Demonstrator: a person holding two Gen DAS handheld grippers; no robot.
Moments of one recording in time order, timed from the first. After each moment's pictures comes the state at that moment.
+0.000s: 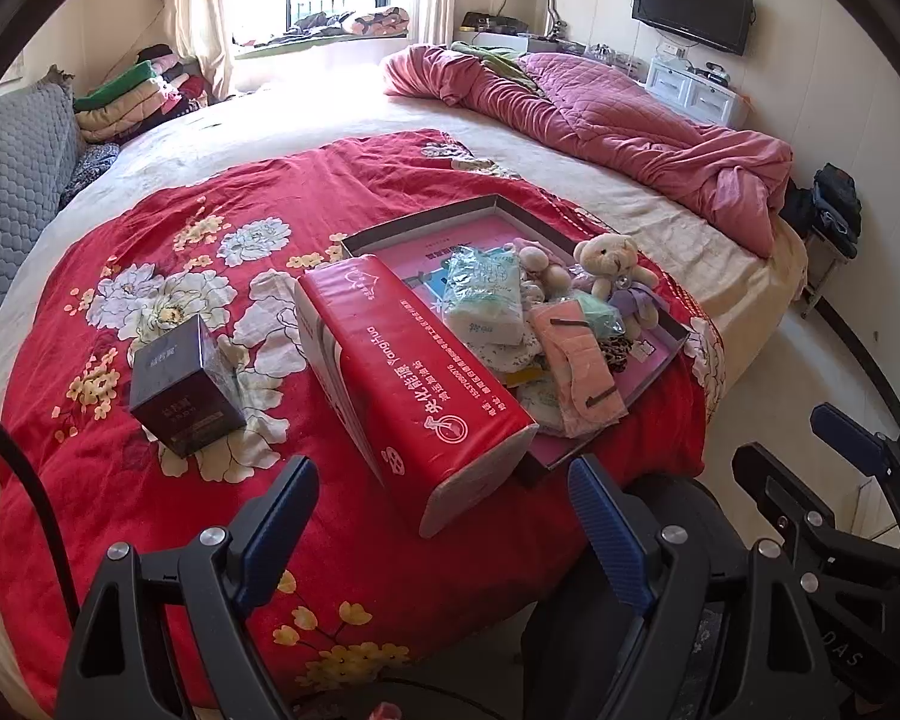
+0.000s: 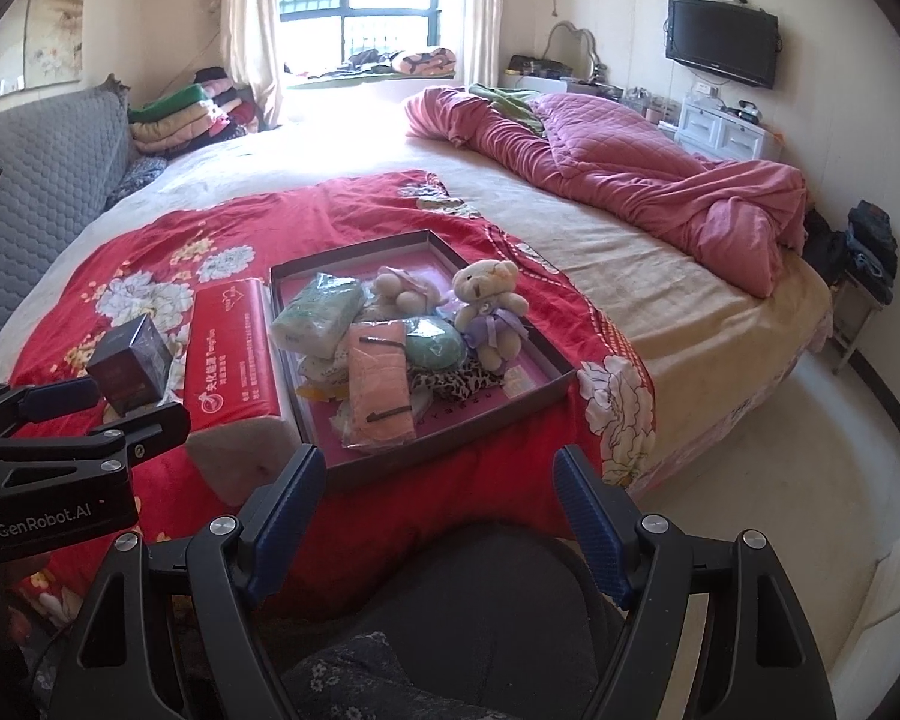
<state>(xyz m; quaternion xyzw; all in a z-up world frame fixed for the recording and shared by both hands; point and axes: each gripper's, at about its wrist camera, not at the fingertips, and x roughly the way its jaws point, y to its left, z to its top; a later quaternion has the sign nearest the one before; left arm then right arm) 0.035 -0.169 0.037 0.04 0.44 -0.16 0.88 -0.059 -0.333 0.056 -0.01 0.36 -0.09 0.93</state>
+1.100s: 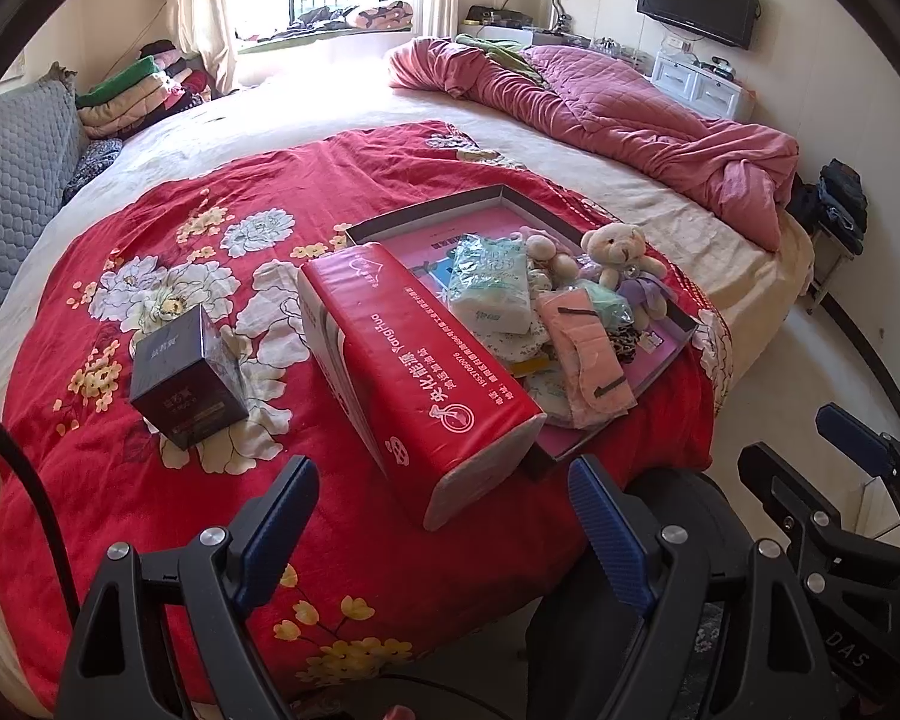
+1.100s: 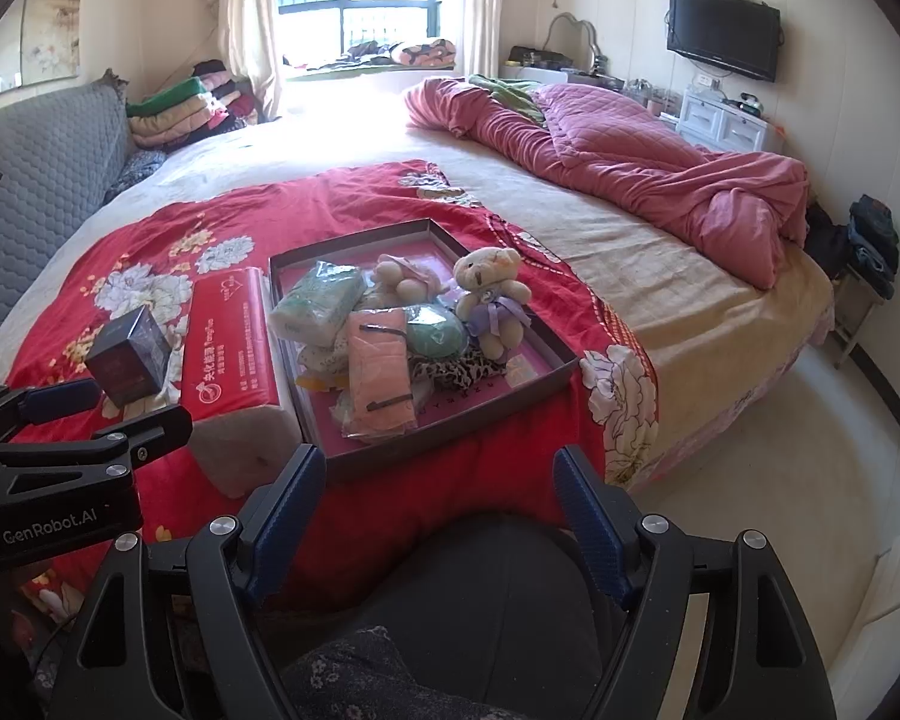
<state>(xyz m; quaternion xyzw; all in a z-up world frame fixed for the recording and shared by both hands) 0.034 -0.168 0.030 0.05 0.45 -0.15 0.88 -0.057 -0.333 0.051 0.00 0.37 -0.09 0.92</state>
